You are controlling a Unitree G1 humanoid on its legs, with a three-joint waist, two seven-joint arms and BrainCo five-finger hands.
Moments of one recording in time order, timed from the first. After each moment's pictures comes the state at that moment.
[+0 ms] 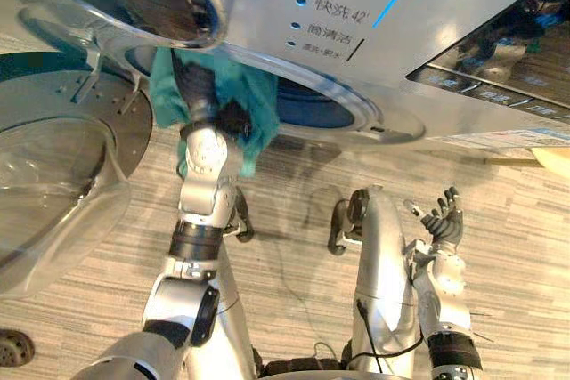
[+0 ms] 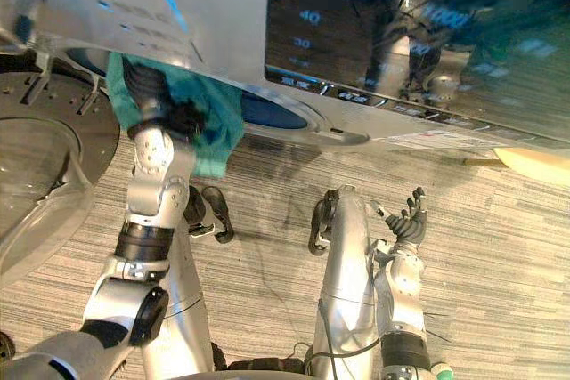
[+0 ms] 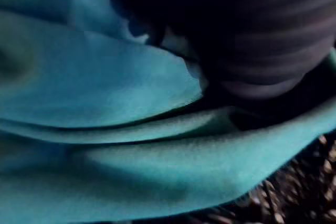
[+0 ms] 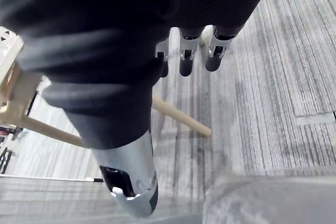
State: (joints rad) left arm -0.76 0.17 -0.05 0.09 -0.36 -0.14 0.44; right arm -0.07 -0.06 -0.24 0.29 0.20 -0.15 -0.30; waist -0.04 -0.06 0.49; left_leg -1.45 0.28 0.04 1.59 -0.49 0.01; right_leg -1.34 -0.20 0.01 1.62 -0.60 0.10
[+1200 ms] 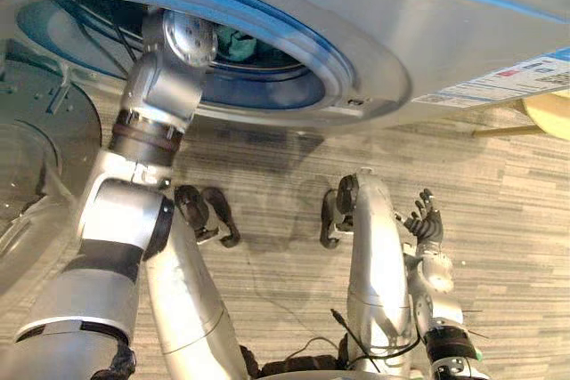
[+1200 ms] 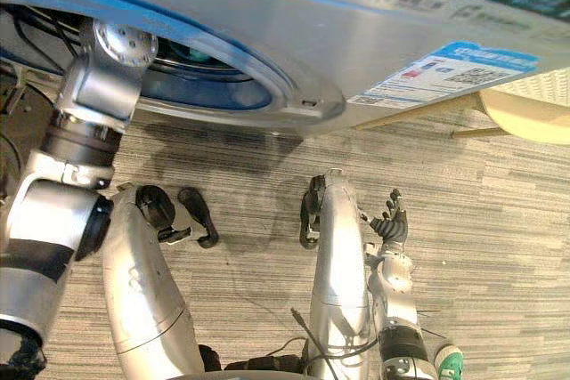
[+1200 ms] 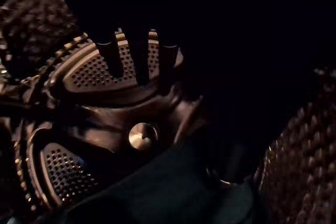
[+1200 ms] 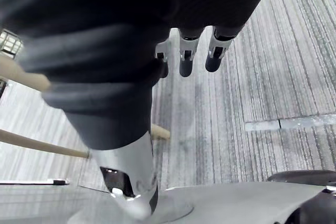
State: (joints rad) left arm -1.16 0.48 -0.21 0.38 0.39 0.05 0.39; right arm -0.11 -0.09 -0.19 0.42 0.19 -0.16 -0.21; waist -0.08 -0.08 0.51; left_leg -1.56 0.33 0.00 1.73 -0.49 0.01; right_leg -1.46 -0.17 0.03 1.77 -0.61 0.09
